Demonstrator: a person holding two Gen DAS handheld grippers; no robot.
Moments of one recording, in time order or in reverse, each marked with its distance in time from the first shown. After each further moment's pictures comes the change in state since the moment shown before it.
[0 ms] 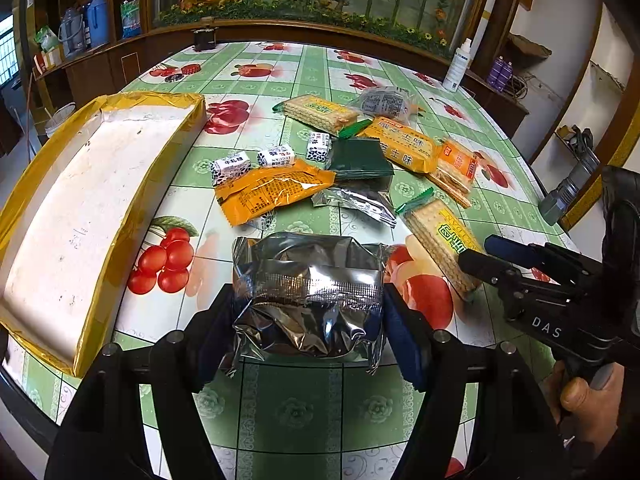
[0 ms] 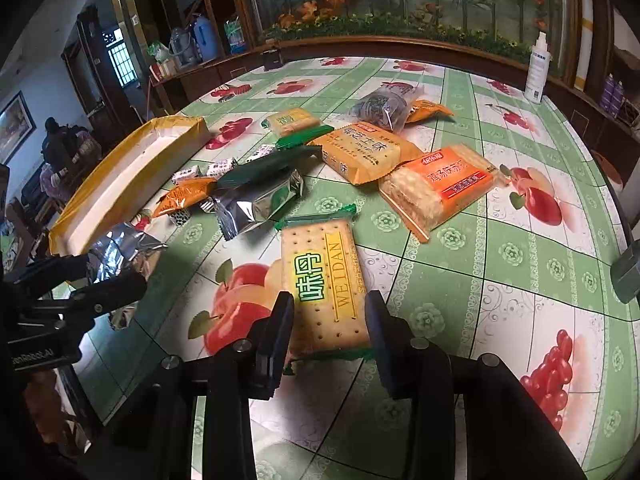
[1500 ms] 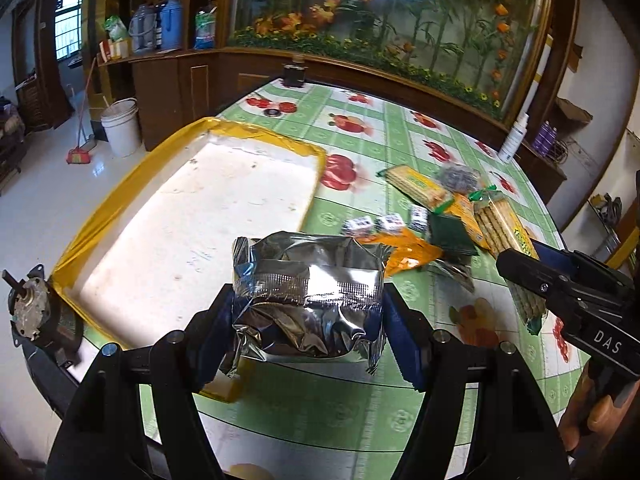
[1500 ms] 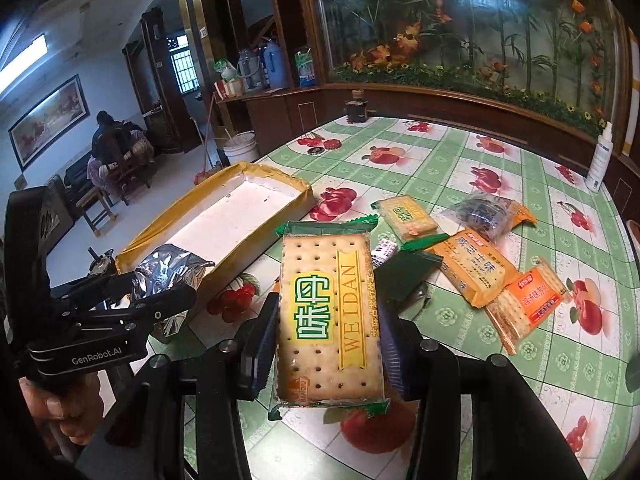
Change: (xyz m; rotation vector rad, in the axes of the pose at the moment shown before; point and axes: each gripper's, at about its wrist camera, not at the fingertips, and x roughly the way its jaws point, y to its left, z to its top) left arm -0.048 0.089 0.011 -0.174 -0.141 0.129; right arm -0.033 0.096 0.064 -0.139 -0.129 0.186
